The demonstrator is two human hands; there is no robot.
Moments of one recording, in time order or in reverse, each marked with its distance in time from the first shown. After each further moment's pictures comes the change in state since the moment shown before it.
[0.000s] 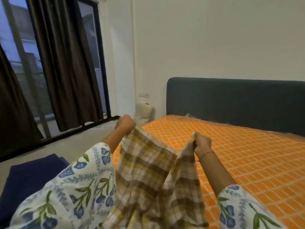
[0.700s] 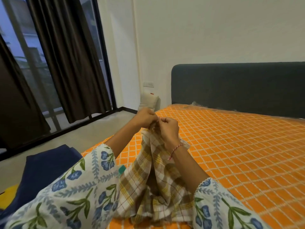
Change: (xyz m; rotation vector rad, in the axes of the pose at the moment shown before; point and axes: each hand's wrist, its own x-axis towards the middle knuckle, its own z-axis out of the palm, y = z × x) left_hand -0.046 0.010 0.014 -0.162 -0.316 0.294; right_hand -0.088 0.052 0.075 -0.348 -0.375 -0.393
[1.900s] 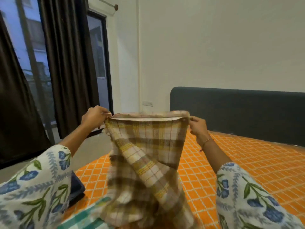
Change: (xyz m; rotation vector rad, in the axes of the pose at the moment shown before) left_hand 0.004 -0.052 -0.151 0.439 0.519 -0.007; right_hand 0.094 -0.043 -0.091 -0.138 -0.008 -0.183
